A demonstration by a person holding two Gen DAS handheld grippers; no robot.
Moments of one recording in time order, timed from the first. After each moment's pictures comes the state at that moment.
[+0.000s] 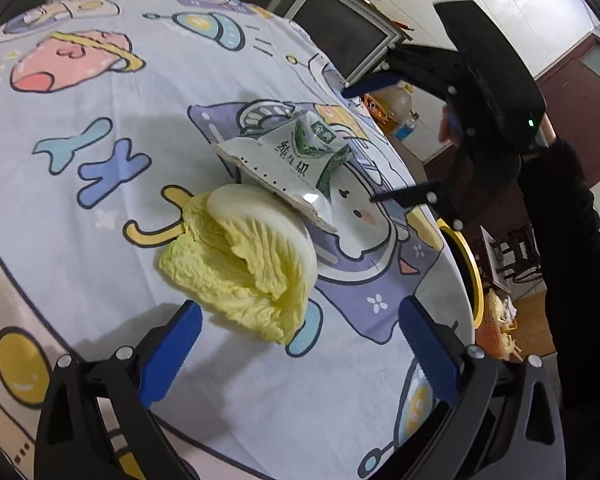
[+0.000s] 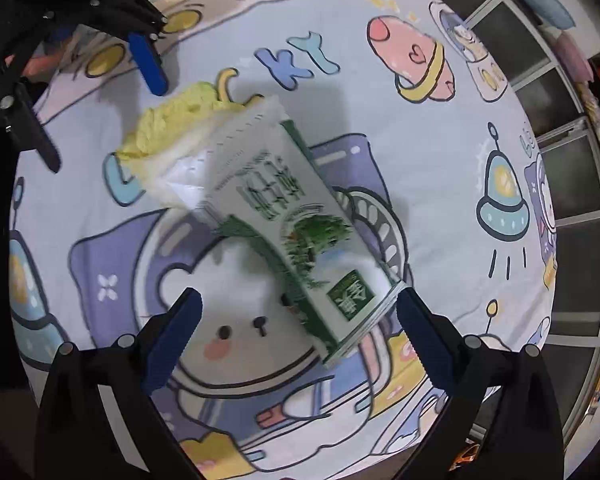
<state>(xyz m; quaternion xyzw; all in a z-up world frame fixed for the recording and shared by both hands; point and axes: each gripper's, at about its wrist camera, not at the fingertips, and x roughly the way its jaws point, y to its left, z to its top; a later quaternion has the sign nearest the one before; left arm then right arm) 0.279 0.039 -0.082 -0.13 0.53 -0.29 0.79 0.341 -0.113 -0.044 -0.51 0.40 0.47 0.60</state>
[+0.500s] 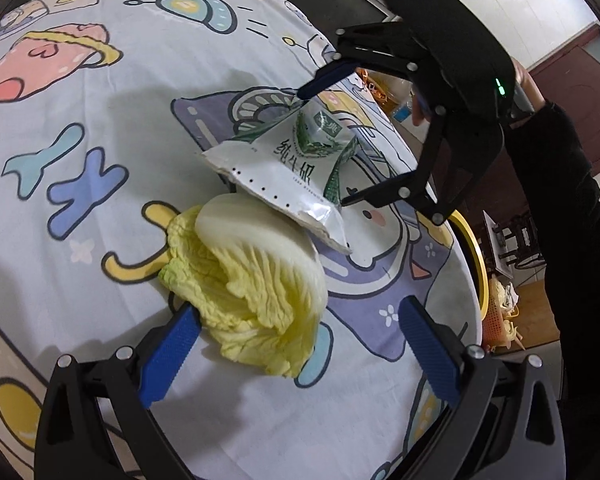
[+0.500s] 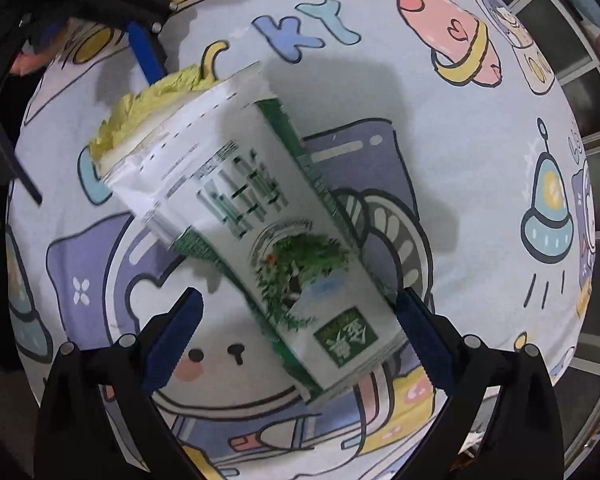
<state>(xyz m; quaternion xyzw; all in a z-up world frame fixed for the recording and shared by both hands) 0.304 0.026 -0.093 -0.11 0.55 -0.31 0.77 0.369 -0.096 -0.078 -0.51 0.44 0.51 0.54</state>
